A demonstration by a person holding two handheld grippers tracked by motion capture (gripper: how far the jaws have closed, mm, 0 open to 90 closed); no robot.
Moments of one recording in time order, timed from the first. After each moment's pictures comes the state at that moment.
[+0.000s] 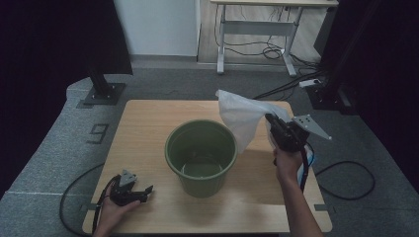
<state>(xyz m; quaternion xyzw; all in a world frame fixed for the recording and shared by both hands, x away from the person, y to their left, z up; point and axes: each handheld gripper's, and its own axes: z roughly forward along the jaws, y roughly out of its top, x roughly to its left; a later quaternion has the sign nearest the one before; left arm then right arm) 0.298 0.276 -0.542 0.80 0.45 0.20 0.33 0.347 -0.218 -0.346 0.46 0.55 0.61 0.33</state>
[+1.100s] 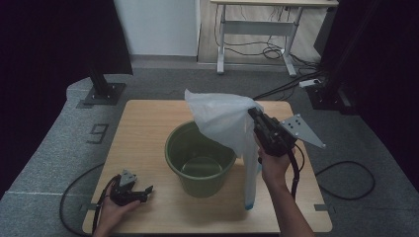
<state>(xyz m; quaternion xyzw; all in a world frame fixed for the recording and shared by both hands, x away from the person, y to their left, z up) 0.299 0.276 -0.542 0.80 0.45 0.20 0.33 0.309 -0.167 -0.299 0.36 0.54 0.68 0.34</state>
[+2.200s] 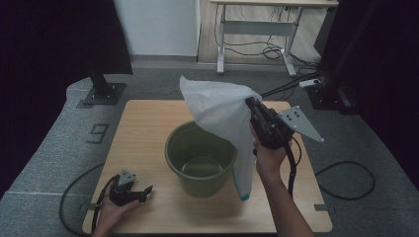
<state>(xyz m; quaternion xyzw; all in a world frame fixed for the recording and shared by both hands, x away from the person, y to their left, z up) 0.299 0.279 -0.541 0.80 0.46 0.19 0.35 0.310 -0.153 -0.276 0.35 0.52 0.70 0.36</state>
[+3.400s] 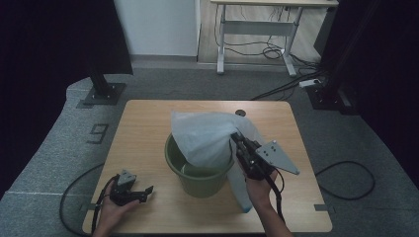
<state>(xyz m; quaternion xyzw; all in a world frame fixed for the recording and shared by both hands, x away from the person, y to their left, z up) 0.299 0.278 -0.541 0.80 0.46 0.18 0.35 0.280 -0.132 -0.355 0.34 0.58 0.66 0.35</state>
